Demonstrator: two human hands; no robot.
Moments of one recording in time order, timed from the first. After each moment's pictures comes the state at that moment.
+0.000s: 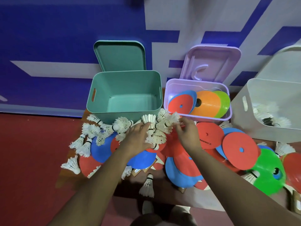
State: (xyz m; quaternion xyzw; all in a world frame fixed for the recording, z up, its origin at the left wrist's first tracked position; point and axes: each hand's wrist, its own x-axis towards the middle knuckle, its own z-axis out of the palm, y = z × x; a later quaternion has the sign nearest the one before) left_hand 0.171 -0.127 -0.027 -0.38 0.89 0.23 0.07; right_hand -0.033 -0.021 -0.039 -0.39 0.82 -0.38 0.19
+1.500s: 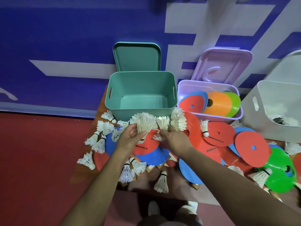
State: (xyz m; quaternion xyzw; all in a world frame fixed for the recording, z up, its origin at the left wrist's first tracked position) left_hand 0.254 -0.123 0.002 -0.47 0.51 0.68 -0.24; right_hand 0.062 -0.041 -0.032 -0.63 0.76 -0.03 0.16
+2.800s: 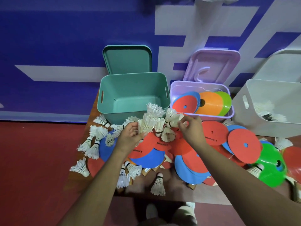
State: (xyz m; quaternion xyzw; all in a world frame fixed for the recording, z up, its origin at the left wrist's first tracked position) left_hand 0.229 -0.127 0.016 -0.45 0.58 0.64 -0.22; right_hand -0.001 -0.029 -0.012 -0.36 0.84 -0.35 0.19
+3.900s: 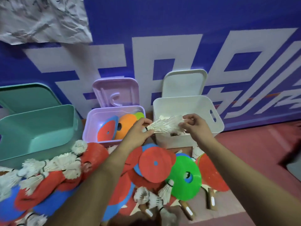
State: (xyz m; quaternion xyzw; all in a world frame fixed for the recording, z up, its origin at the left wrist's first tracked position) left_hand -0.164 0.013 0.053 -0.27 0.78 0.54 -0.14; right_hand -0.334 0.183 0.082 -0.19 0.76 -0.57 0.27
